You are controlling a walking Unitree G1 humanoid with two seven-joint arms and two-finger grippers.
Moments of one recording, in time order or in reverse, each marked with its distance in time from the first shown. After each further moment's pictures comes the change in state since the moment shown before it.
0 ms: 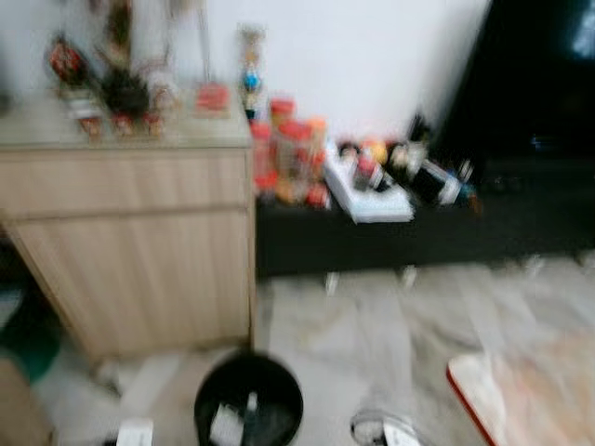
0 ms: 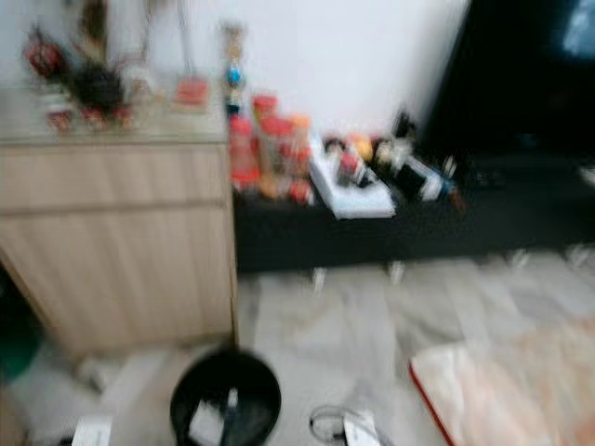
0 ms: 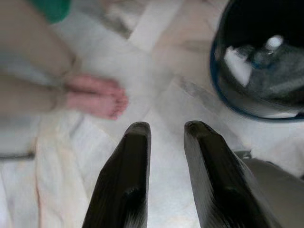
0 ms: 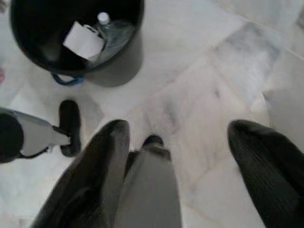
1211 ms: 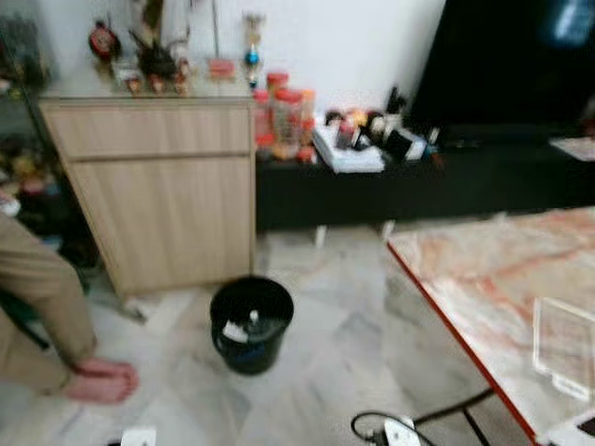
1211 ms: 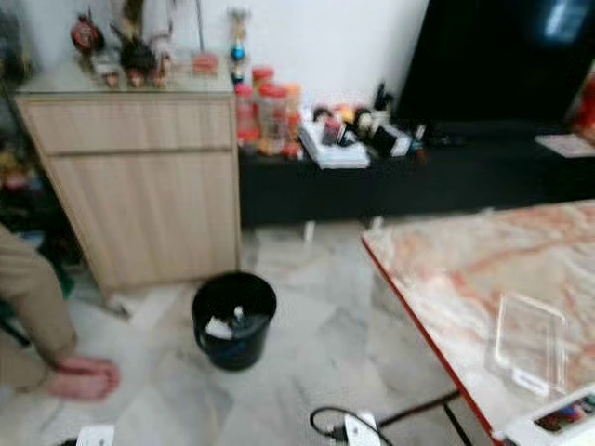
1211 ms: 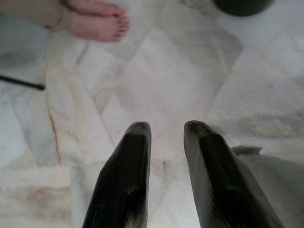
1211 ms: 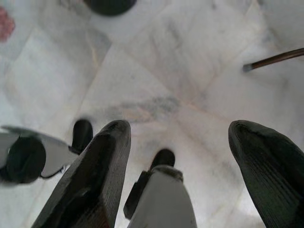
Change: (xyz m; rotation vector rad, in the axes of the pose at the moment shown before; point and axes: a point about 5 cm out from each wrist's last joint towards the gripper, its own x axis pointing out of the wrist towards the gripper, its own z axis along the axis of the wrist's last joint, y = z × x) left arm -0.002 -0.004 -0.005 -0.002 0.009 -0.008; right arm -0.002 0.003 -0.012 0.034 0.003 0.011
